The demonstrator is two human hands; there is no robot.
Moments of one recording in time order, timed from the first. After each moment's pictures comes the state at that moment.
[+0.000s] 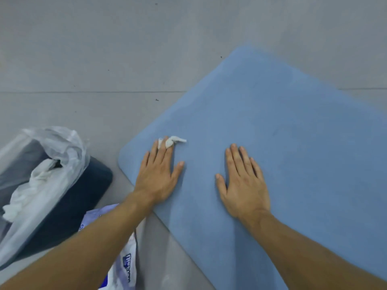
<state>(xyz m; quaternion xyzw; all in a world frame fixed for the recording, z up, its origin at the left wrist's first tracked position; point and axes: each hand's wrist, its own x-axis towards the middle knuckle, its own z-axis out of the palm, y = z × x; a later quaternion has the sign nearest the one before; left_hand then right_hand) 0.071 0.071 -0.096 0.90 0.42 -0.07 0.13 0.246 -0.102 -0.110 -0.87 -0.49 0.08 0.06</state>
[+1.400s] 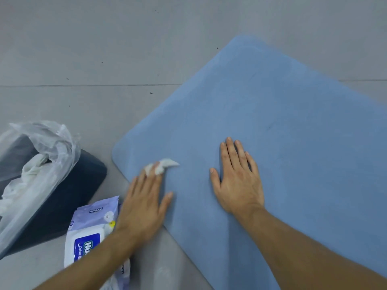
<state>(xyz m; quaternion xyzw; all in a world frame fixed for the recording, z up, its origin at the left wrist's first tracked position) 0.014 0.004 -0.087 0.91 0.40 -0.06 0.13 0.246 -0.102 -0.109 -0.87 -0.48 0.09 0.07</state>
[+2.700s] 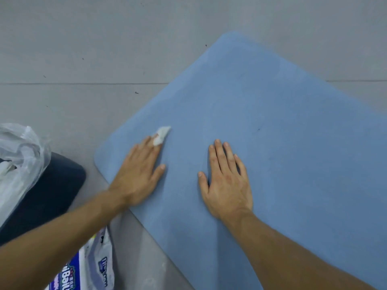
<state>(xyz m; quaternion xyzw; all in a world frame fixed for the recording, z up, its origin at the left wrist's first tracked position) 0.069 0.085 -0.099 0.94 0.30 -0.07 0.14 0.247 -0.101 -0.110 -0.87 -0.48 0.08 0.09</state>
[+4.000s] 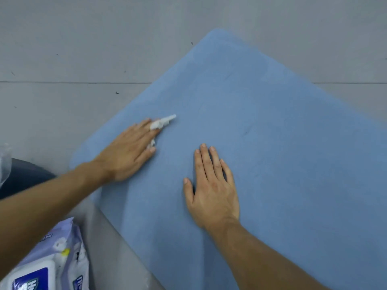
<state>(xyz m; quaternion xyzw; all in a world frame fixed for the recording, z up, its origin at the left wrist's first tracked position) 0.118 0.147 -0.099 0.97 0.18 -0.09 0.16 0.248 -0.099 -0.112 -0.87 -0.47 0.09 0.10</state>
